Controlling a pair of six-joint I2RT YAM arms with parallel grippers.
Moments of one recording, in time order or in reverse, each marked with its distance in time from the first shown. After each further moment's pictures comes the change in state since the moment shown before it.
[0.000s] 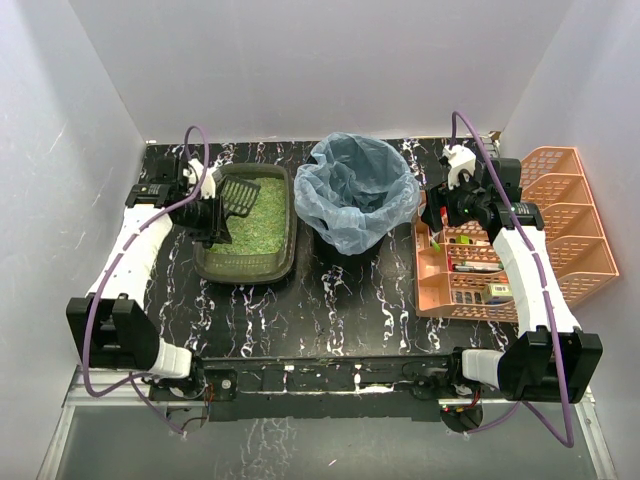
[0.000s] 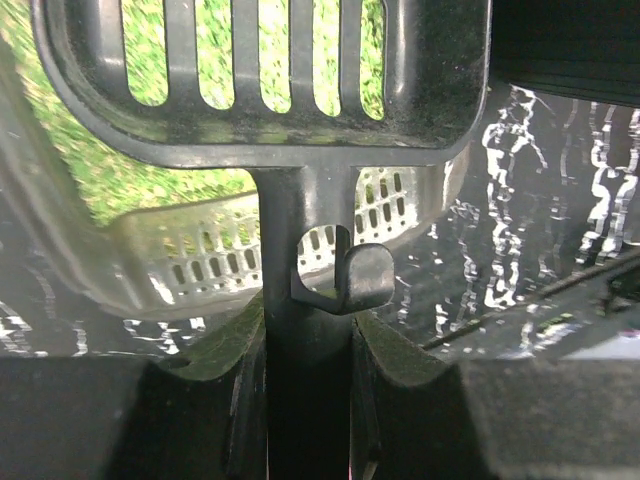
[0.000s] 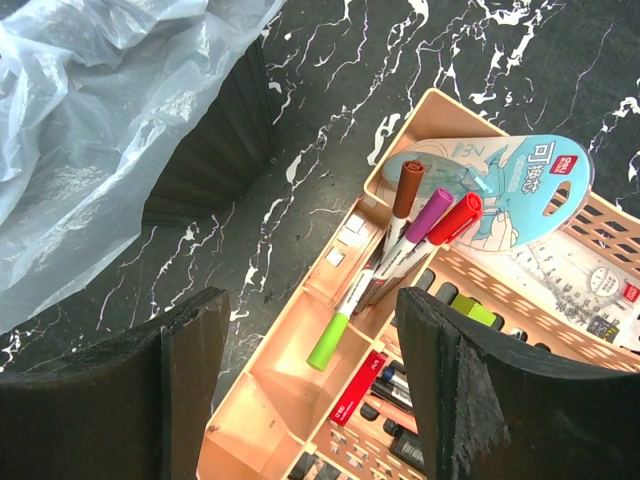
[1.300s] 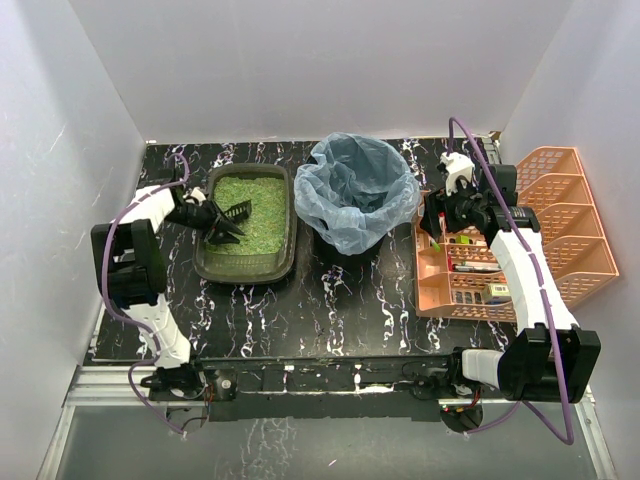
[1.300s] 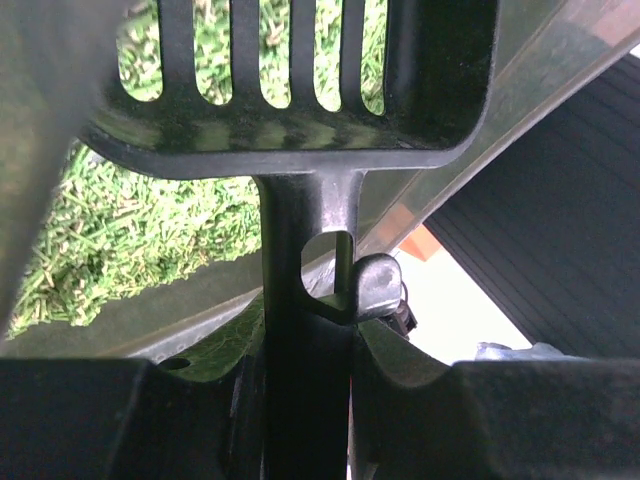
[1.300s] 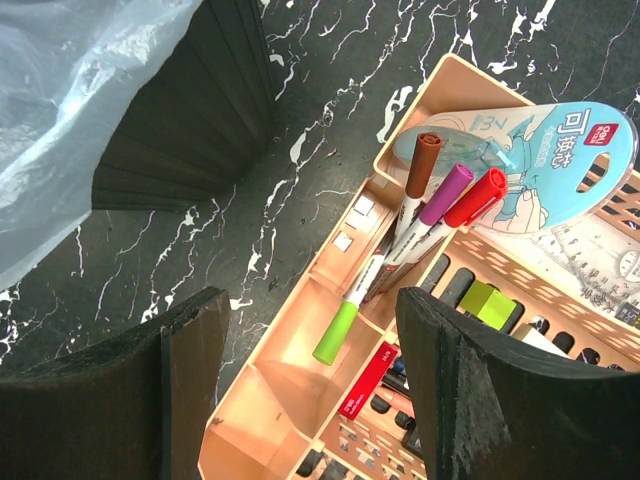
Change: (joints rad) left arm 0.185 0.447 0.010 0.094 0.422 -0.512; right arm 0.000 -0.001 -0.053 0.018 0.004 0.006
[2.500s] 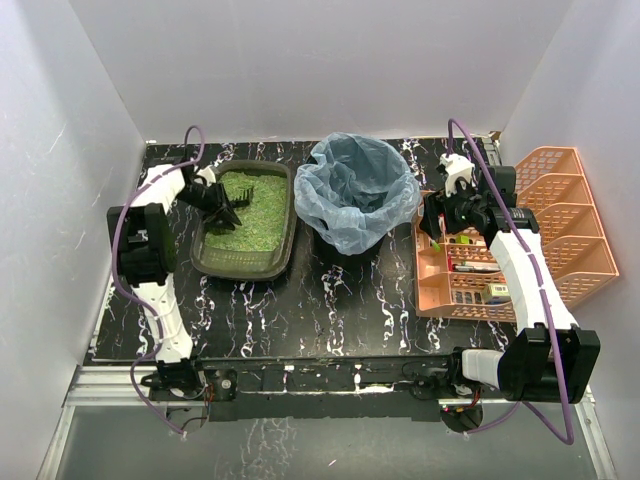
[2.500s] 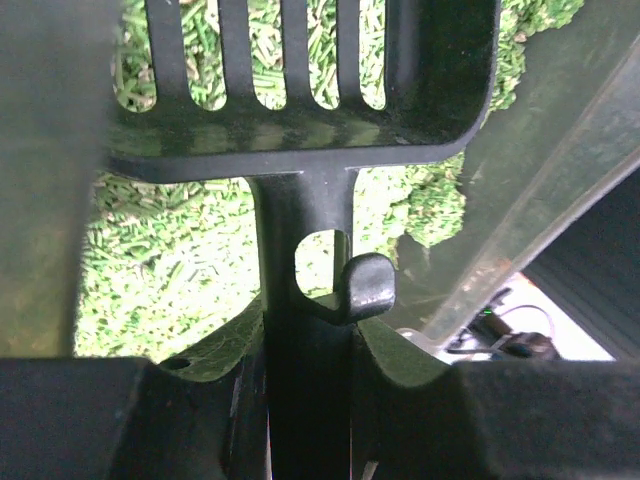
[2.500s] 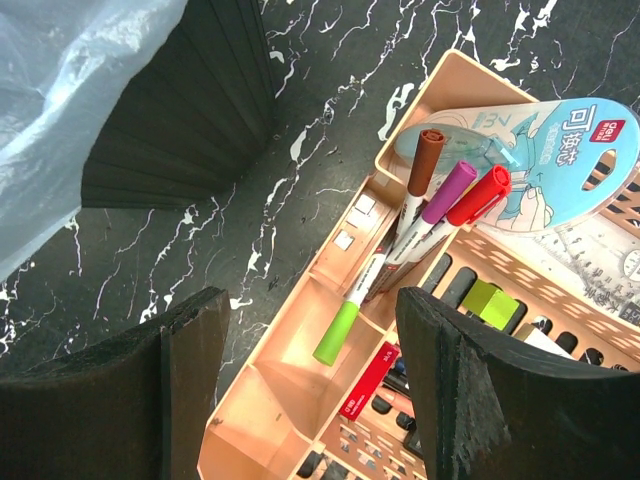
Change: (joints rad) left arm -0.049 0.237 0.348 -0.102 -0.165 0.258; right arm 0.000 -0.001 -0.019 0.007 0.001 0.000
